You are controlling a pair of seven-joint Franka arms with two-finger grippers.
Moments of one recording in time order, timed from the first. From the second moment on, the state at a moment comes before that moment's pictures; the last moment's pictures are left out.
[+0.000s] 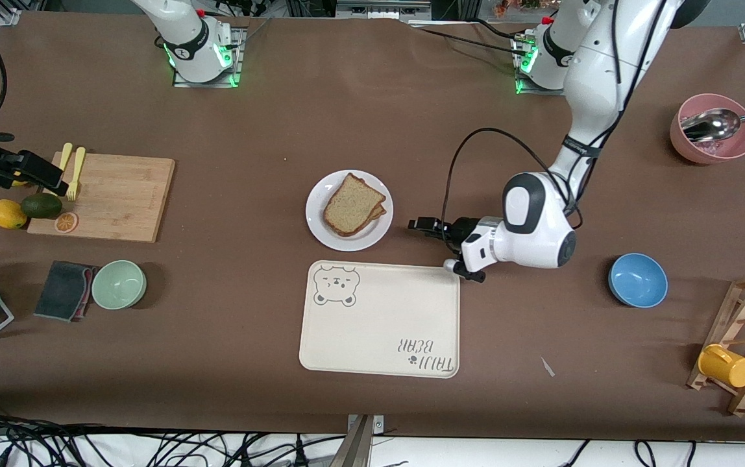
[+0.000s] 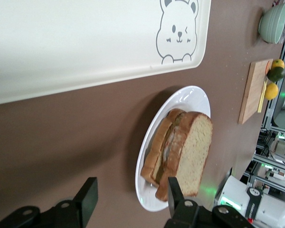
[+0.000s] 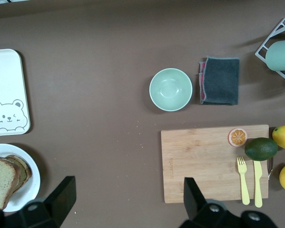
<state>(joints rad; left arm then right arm) -0.27 0.72 -0.15 -1.66 -0.96 2.10 0.39 -0.03 0.11 0.03 -1.49 0.01 1.65 0.14</state>
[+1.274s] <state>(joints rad) -0.36 0.84 -0.15 -1.65 -1.18 2.19 0.66 -0.03 0.12 0.03 -1.49 0.01 1.65 0.14</state>
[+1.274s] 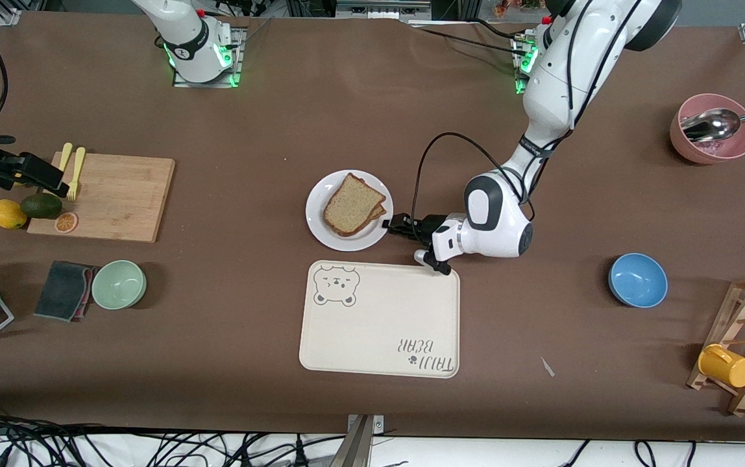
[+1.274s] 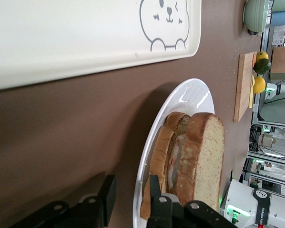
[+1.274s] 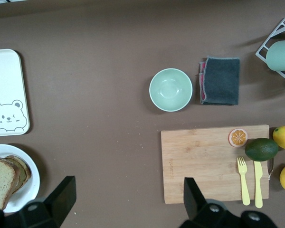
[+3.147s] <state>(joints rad) -0.33 0.83 -0.14 -1.62 -1.26 2.14 0.78 -0.03 0.12 0.03 -1.49 0.01 1.66 0.14</state>
